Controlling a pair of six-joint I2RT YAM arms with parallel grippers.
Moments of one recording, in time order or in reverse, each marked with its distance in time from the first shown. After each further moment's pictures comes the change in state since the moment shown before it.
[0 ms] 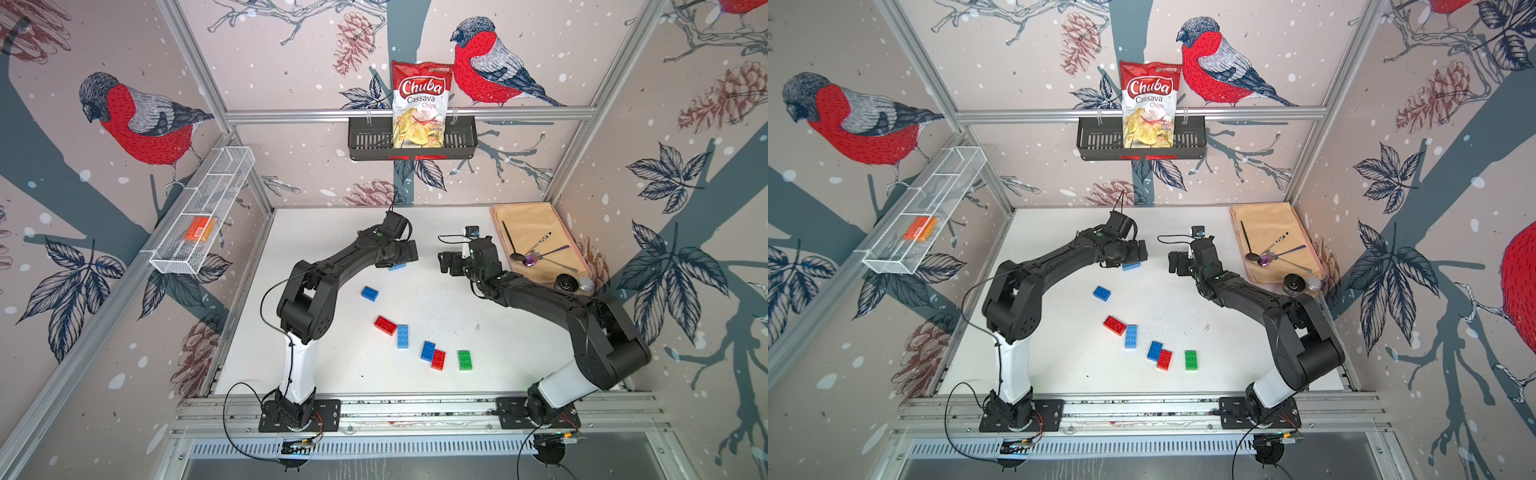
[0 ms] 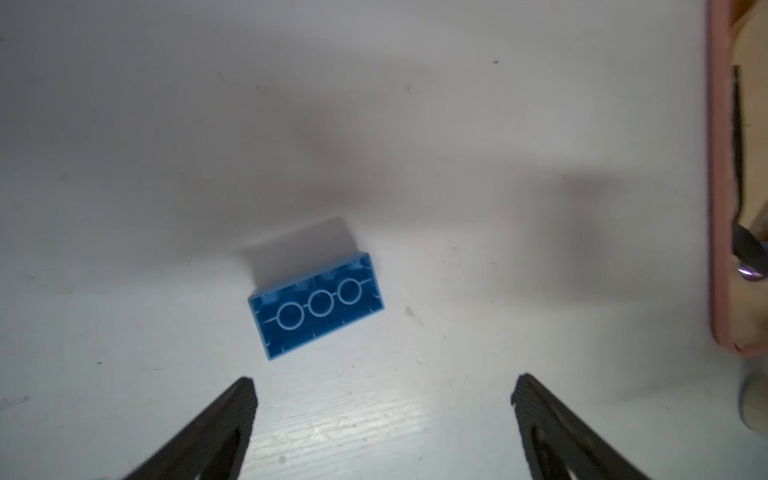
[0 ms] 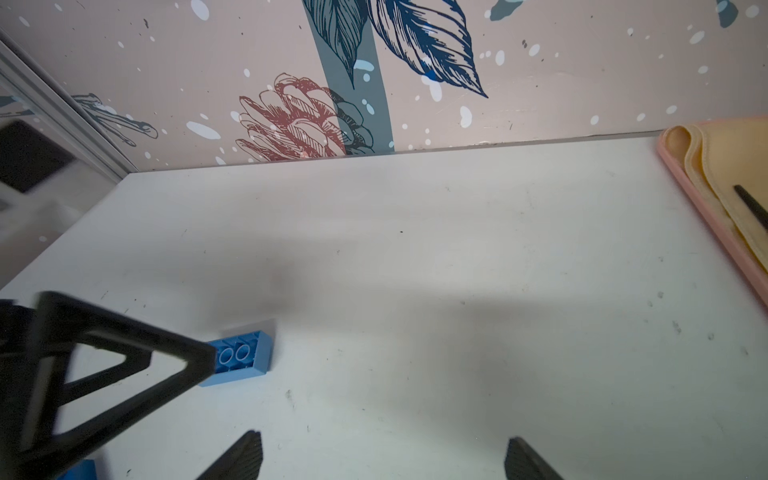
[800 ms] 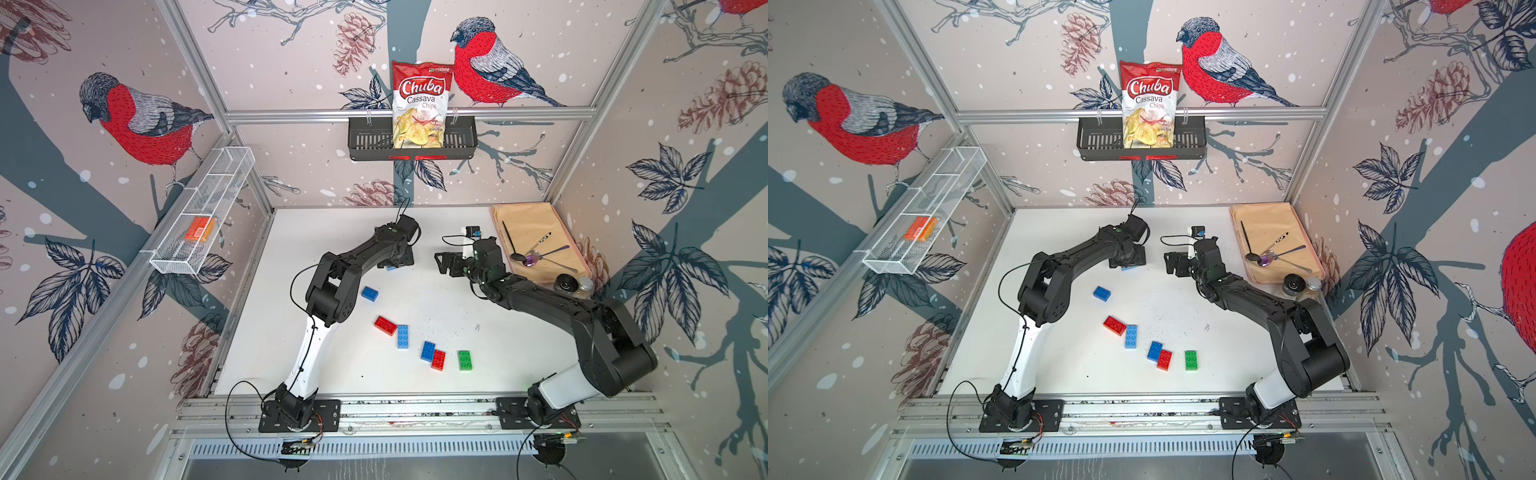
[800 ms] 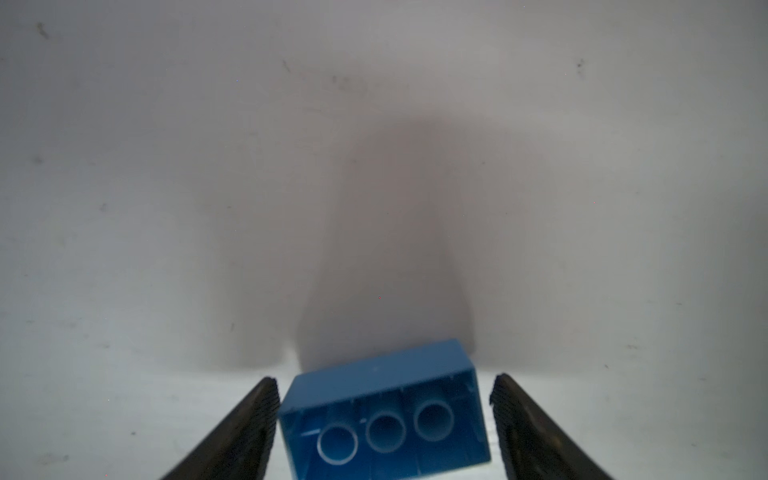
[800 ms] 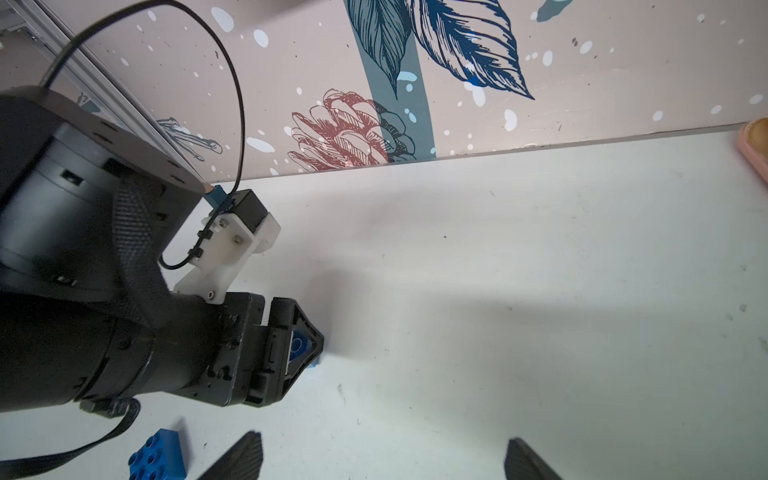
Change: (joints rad) left arm -0.017 0.244 0.252 -0.182 -0.185 0.008; right arm -0.011 -0.023 -0.027 0.044 -0.120 0.035
